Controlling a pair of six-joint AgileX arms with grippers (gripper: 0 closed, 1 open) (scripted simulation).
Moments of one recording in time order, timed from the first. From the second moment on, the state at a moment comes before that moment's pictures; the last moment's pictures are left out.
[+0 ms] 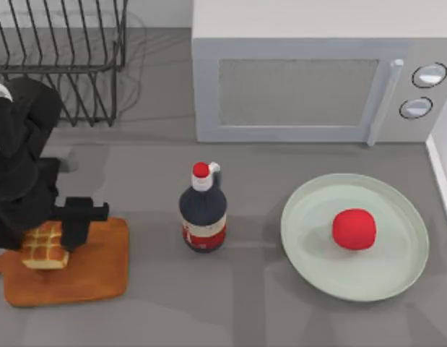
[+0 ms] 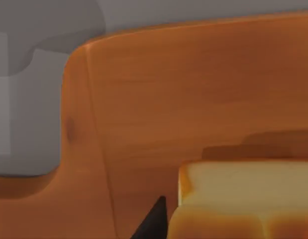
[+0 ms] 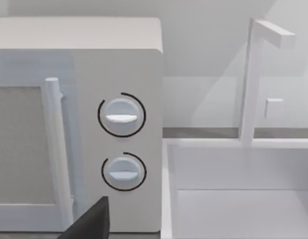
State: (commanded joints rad) left arm -0.20 1.72 0.97 -0.81 -0.01 -0.17; right arm 0.00 0.00 0.00 0.00 0.00 0.00
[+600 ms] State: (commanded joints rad) left arm -0.20 1.72 0.97 -0.81 -0.01 -0.17; right arm 0.00 0.00 0.00 0.00 0.00 0.00
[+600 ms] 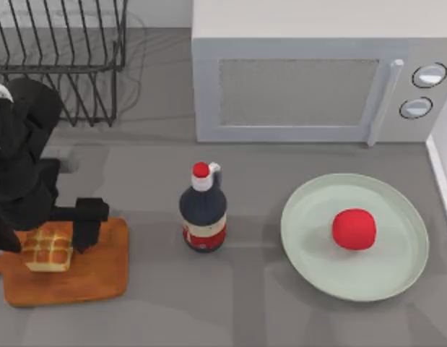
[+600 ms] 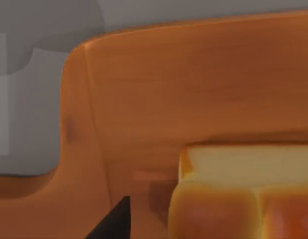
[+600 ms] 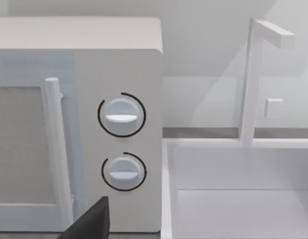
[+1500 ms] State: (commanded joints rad) left arm -0.17 1.45 0.83 -0.68 -0.01 -0.14; right arm 0.00 0.00 0.00 0.00 0.00 0.00
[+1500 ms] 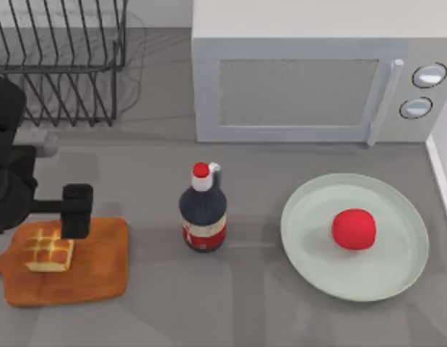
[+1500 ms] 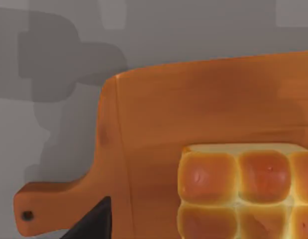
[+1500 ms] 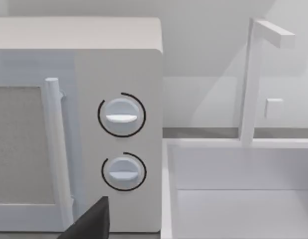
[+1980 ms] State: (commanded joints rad) left arm -0.09 0.78 0.45 -0.38 0.00 -0.08; right arm 0.00 0.00 0.00 0.00 0.00 0.00
